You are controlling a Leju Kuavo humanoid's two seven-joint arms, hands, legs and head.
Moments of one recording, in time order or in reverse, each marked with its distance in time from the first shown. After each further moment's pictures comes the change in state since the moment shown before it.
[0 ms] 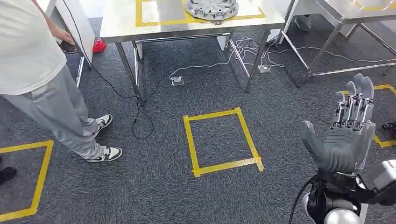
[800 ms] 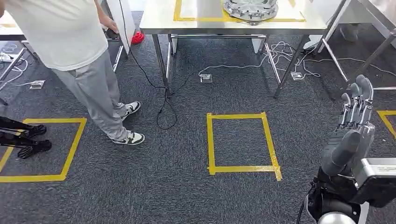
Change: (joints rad) left arm 0.006 -0.002 0.000 0.000 0.010 -0.002 0.000; right arm 0.006 0.022 0.000 0.006 0.238 0.000 0.137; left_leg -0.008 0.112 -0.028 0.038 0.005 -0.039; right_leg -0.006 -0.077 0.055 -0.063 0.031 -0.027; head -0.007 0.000
